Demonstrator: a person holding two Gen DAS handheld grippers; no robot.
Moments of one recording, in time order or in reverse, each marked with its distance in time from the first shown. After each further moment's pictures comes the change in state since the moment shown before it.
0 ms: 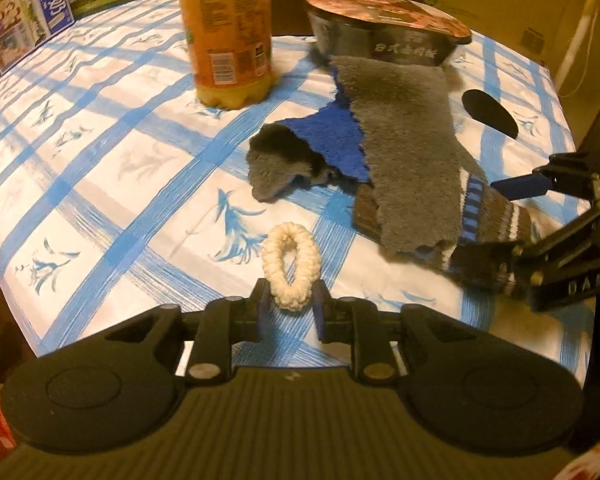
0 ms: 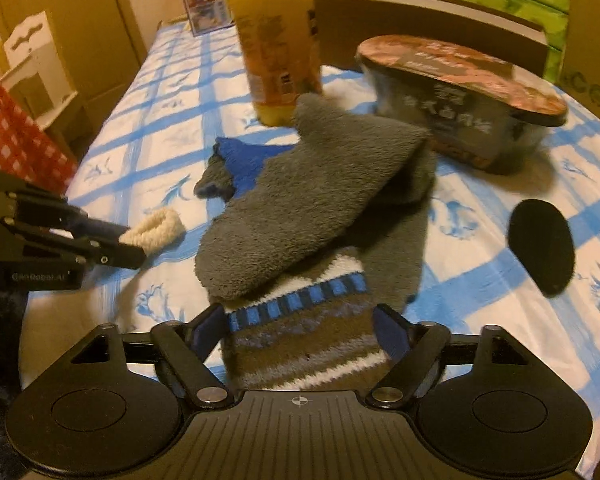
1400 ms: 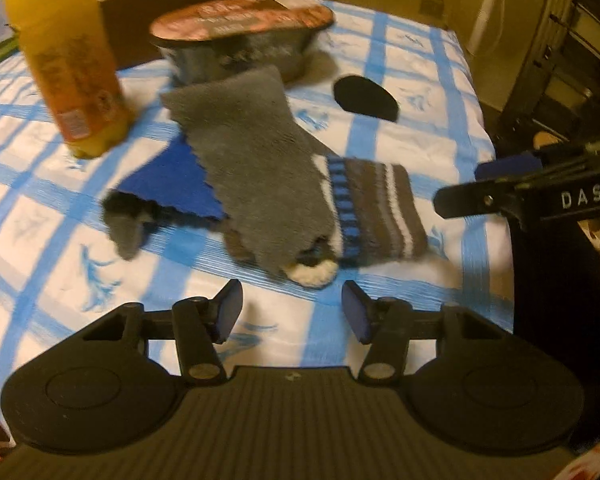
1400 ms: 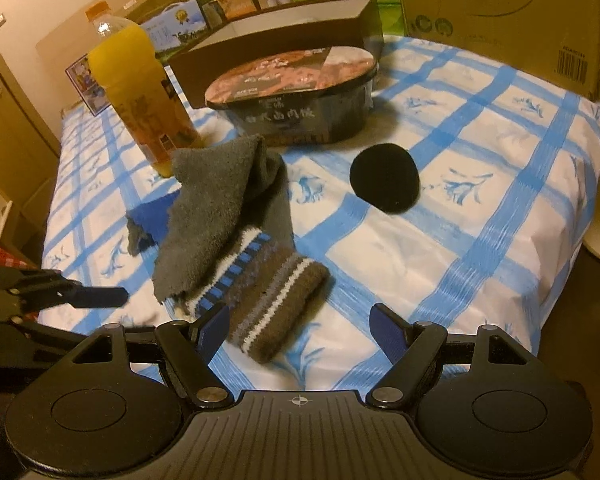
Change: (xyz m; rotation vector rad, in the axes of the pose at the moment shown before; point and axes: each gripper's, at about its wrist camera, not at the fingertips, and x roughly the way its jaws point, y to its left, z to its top) left arm -0.004 -0.091 0.016 0.206 0.018 -0.167; right arm -0.090 -0.054 -0.032 0.393 -0.060 -0.125
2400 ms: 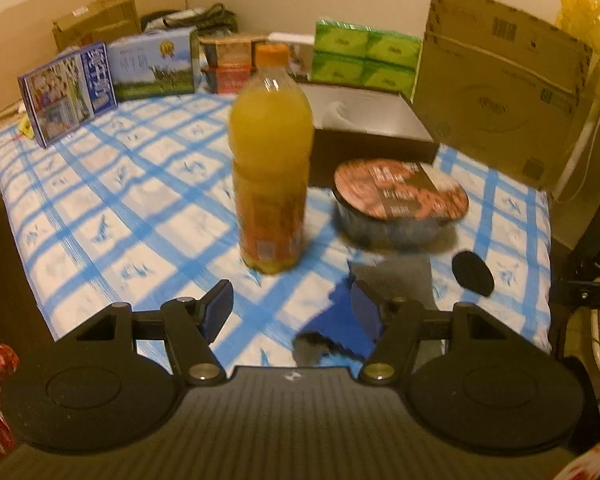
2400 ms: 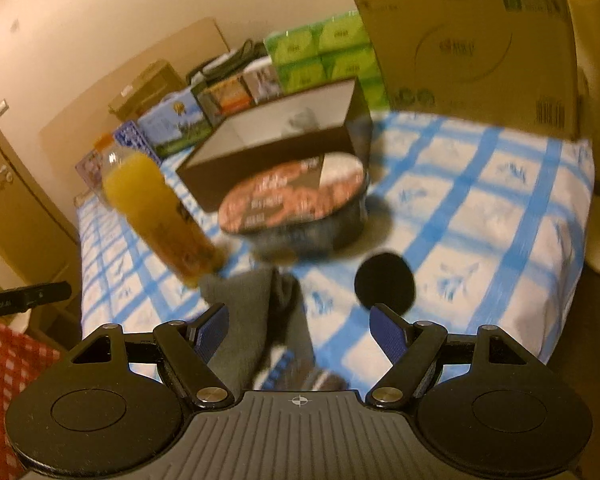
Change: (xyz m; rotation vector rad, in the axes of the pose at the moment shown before) left arm -0.124 0.101 0.053 -0.266 -0.246 0.219; right arm -0.055 -0.010 0.056 0.118 -0.186 0.071
